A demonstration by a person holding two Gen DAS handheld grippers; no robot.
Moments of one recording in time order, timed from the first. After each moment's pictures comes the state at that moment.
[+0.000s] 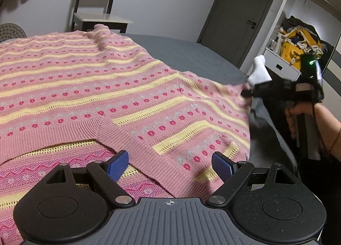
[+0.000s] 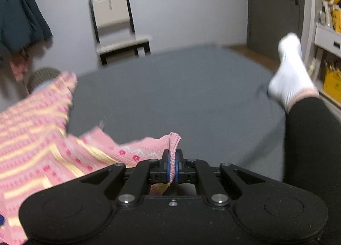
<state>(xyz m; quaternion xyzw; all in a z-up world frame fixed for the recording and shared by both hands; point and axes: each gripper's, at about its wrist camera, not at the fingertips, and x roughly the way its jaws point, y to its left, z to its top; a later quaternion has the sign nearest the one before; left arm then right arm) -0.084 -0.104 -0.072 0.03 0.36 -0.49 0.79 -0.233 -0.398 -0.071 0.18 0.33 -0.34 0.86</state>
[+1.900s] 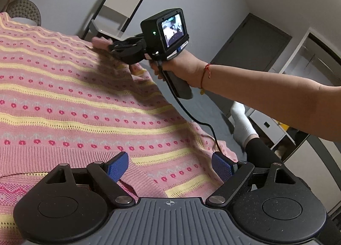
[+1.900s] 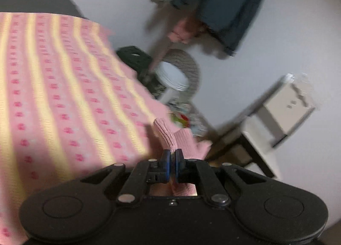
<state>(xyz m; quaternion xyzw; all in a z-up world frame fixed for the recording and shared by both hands) -0.039 -0.075 -0.074 -0.15 0.34 -0.48 0.79 0.112 -0.267 -0.065 -0.33 0.27 -0.02 0.90</state>
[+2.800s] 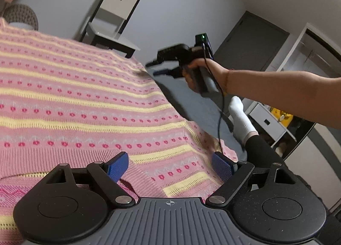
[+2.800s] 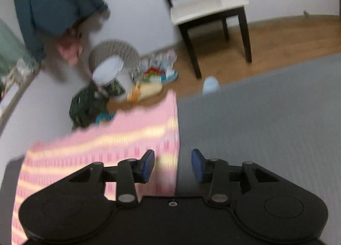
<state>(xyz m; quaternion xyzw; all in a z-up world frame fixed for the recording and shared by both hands) -0.043 -0.075 -0.072 -0.14 0.33 -0.49 0.80 0.071 -0.482 -0.061 0.25 0.41 -0.08 0.87</state>
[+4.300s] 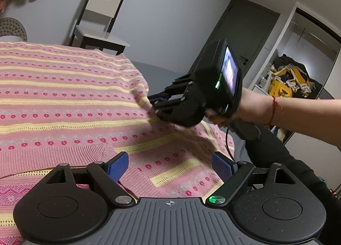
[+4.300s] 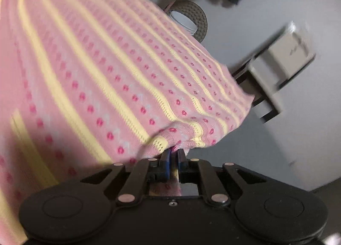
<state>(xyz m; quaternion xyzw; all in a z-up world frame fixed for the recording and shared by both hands) -0.065 -0.088 -0.063 -0.08 0.32 -0.51 0.80 -0.059 -0.268 -0.081 -0.33 0.41 -0.02 0.85</state>
